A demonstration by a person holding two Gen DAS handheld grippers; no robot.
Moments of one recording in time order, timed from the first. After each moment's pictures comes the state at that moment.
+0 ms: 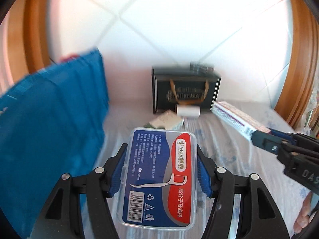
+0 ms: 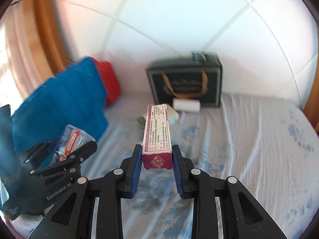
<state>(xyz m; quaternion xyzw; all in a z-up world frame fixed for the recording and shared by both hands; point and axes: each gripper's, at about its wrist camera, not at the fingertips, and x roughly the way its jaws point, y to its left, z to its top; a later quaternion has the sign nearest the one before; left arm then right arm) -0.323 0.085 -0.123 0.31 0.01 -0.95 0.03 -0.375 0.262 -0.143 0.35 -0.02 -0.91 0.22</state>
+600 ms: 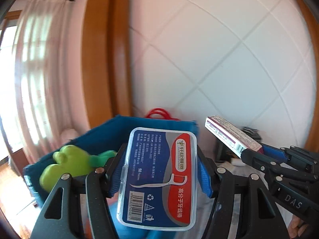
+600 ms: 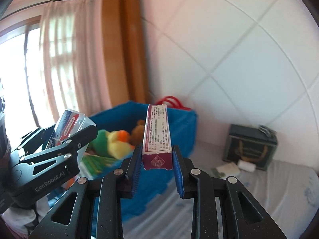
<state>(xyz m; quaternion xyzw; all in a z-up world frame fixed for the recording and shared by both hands) -0.136 -0.059 0.029 0.15 0.02 -0.96 0.22 -0.234 0.105 0.001 0.19 0.04 -0.90 0.40</state>
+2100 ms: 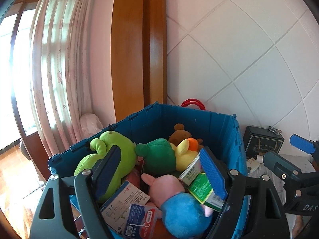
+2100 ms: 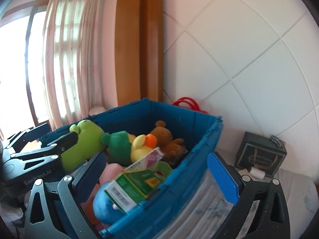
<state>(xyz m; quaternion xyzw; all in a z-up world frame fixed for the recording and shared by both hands) -0.092 -0.146 0.016 0.17 0.05 -0.95 0.27 -0.184 0.012 0.003 0.18 0.07 -0.91 0.36</state>
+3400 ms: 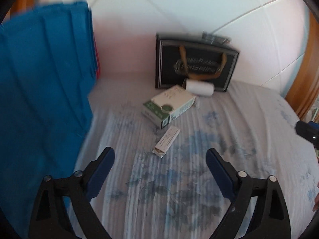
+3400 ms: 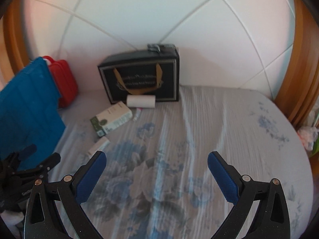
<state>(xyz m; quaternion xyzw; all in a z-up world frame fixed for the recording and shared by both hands) -0.430 0.068 -0.237 0.41 0.04 -0.91 0.03 -0.425 0.315 -0.187 0.40 -0.01 -0.91 0.08</state>
